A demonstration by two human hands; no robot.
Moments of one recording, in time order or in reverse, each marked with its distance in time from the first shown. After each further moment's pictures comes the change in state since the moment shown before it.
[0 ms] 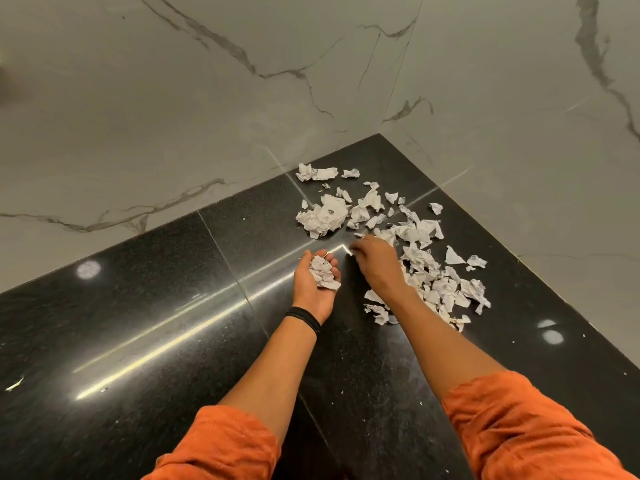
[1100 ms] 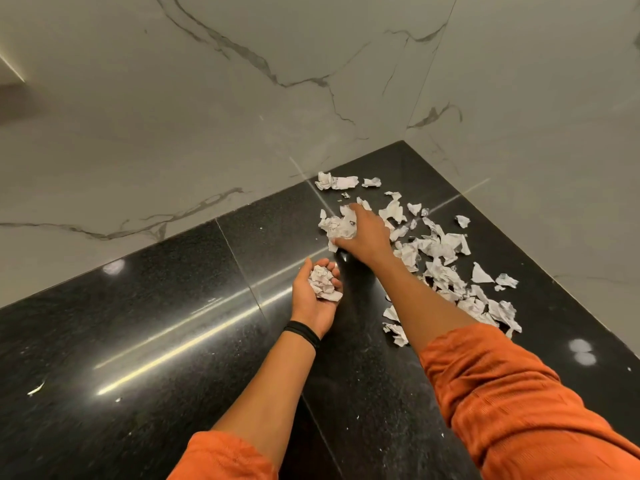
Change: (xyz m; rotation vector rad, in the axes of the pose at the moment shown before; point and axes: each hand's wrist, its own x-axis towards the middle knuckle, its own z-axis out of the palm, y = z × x) left_hand 0.008 0.026 -0.010 -0.088 -0.057 -0.005; right_hand 0.093 -0.030 0.024 -0.018 -0.172 0.168
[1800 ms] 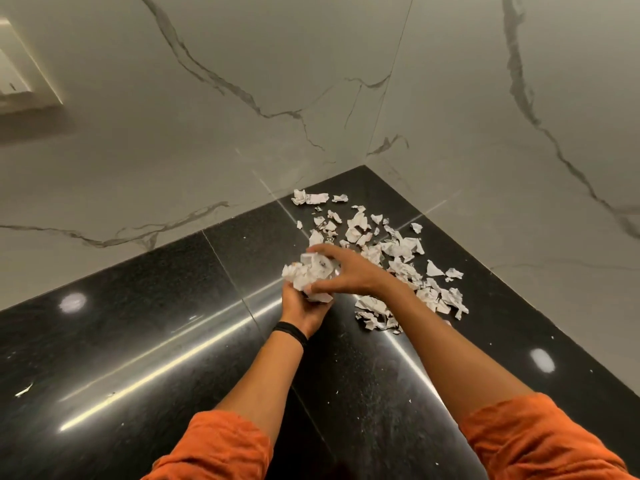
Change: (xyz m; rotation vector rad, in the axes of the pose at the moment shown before) left_hand -0.047 -0.016 -0.001 0.025 -0.169 -0.069; right_hand -0.134 -0.024 -0.075 0.326 -0.367 -0.271
